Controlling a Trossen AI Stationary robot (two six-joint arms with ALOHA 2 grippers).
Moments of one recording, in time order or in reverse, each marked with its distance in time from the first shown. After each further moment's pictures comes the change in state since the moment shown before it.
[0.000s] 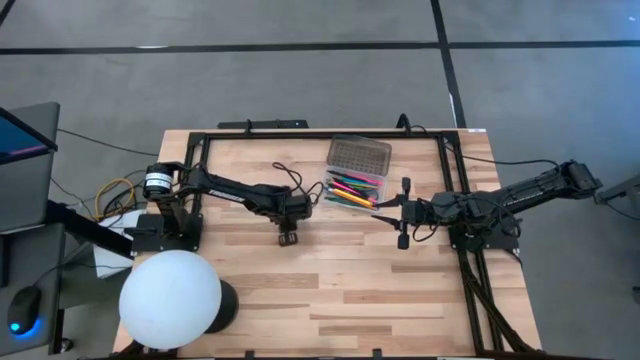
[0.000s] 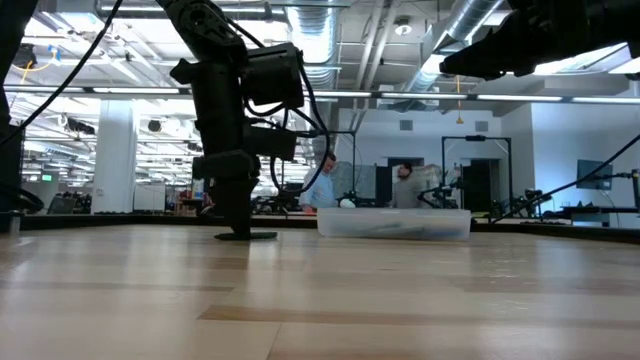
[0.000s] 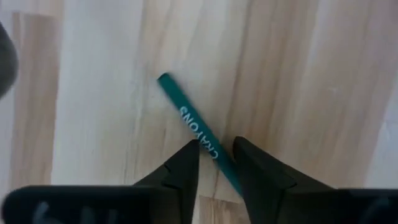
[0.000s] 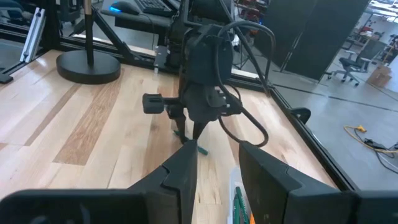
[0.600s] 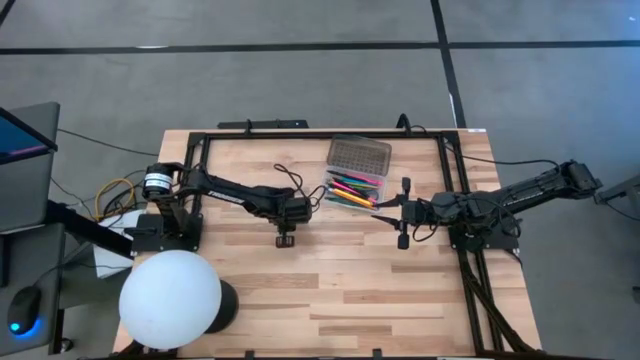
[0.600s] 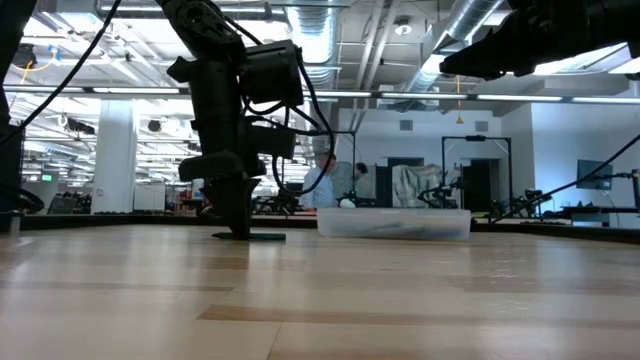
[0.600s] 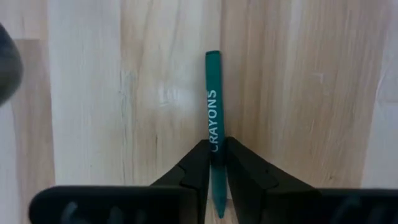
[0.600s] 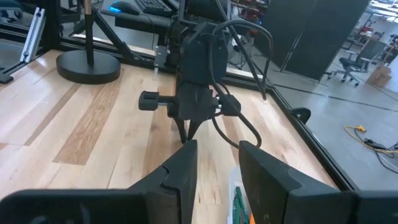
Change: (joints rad) left arm -0.003 0.001 -0.004 0.021 -0.019 0.130; right arm 0.000 0.000 0.000 0.000 0.000 0.000
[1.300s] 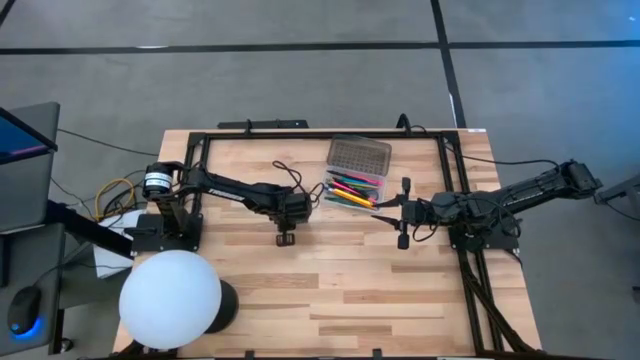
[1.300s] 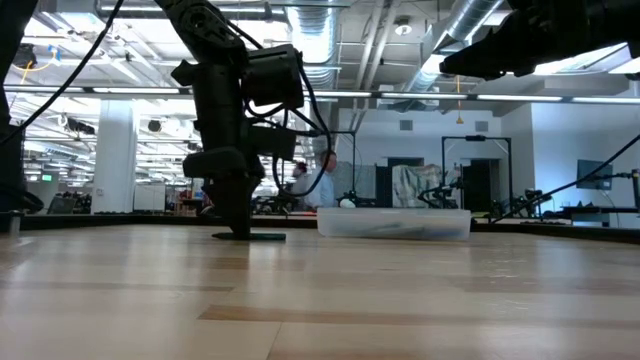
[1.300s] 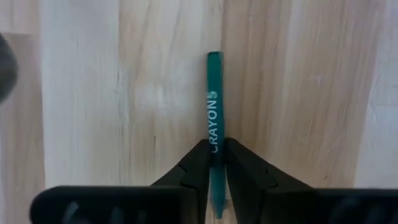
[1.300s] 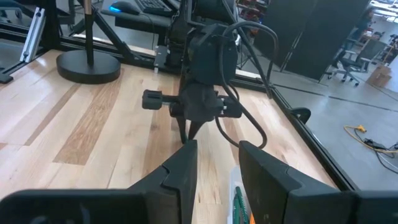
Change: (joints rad) left arm 0.015 0.000 0.000 0.008 0.077 -0.012; right arm 0.000 0.000 0.000 0.000 0.000 0.000
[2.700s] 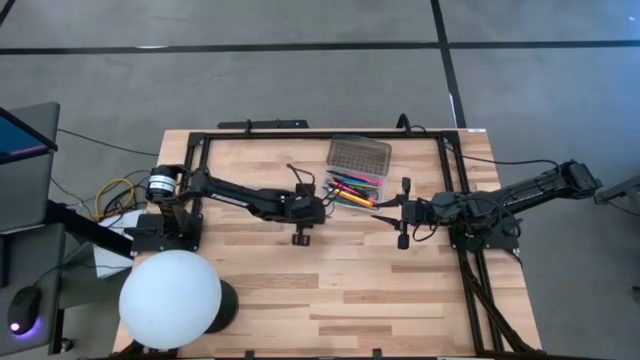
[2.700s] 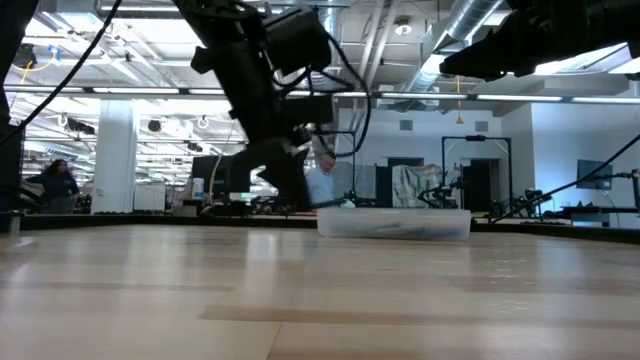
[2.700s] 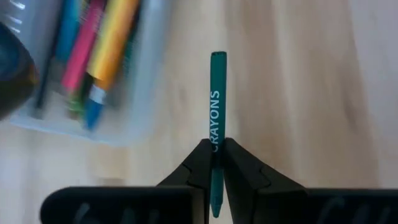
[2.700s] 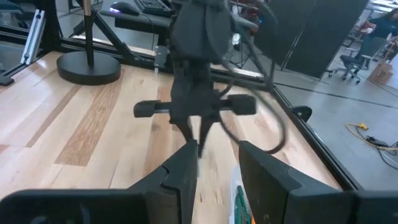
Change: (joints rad) left arm -0.064 0.007 0.102 0.229 -0.209 0.208; right arm 0.000 0.000 0.000 -0.002 0.000 0.016
